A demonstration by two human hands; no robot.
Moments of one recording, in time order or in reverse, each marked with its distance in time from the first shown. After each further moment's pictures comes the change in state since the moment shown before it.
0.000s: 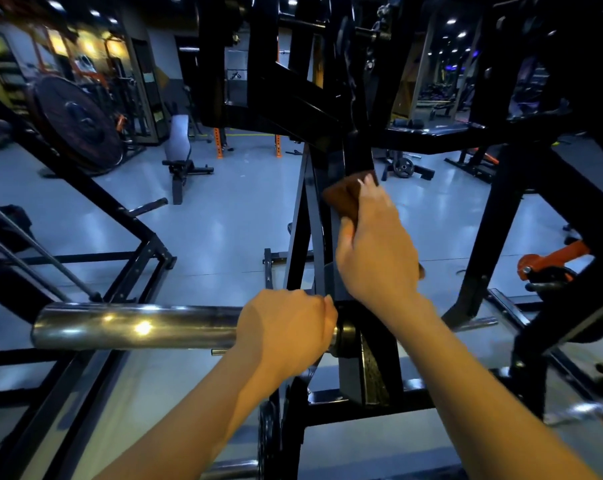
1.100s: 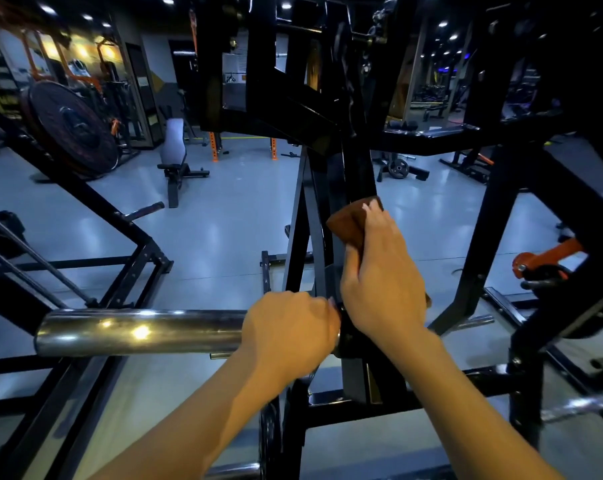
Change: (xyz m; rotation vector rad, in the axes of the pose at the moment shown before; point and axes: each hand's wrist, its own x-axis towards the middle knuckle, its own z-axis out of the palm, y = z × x) left_hand -0.001 0.001 -0.001 -0.089 0.110 0.025; right_hand -0.033 0.004 0.001 0.020 0.034 0.003
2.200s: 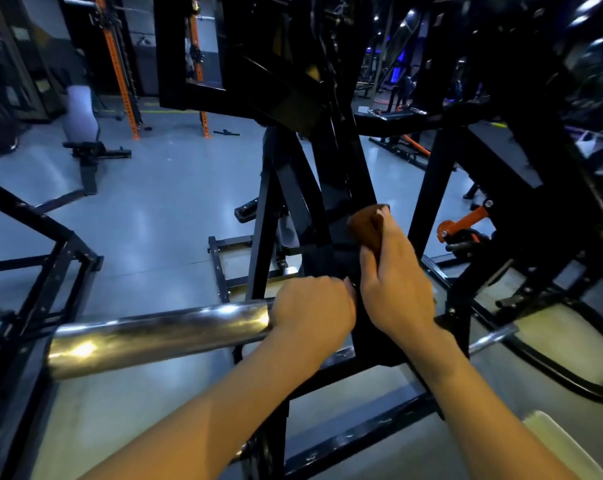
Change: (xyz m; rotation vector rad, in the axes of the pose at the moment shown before) left_hand 0.003 -0.012 0.002 0.003 -0.090 0.138; right_hand -0.037 -0.020 -0.006 -0.046 0.014 0.189
